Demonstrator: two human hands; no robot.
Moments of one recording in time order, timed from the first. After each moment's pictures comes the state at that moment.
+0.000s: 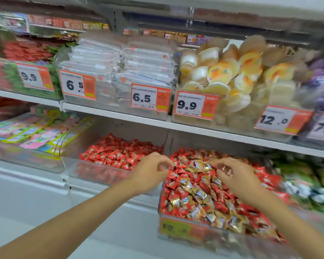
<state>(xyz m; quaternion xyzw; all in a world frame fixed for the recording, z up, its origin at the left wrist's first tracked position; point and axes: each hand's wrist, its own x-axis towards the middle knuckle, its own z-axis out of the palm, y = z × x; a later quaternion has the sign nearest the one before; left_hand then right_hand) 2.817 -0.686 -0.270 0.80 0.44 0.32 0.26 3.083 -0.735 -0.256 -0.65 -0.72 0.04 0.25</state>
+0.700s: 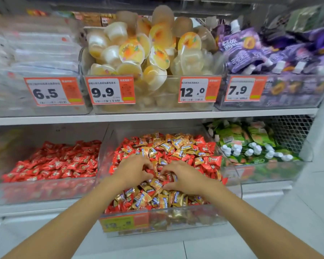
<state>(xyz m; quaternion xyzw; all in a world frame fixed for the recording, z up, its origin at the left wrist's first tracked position) 2.939 -0.664 -0.305 0.90 0.41 0.08 0.13 3.121 -0.753 -0.305 -0.64 -0.74 0.17 0.10</state>
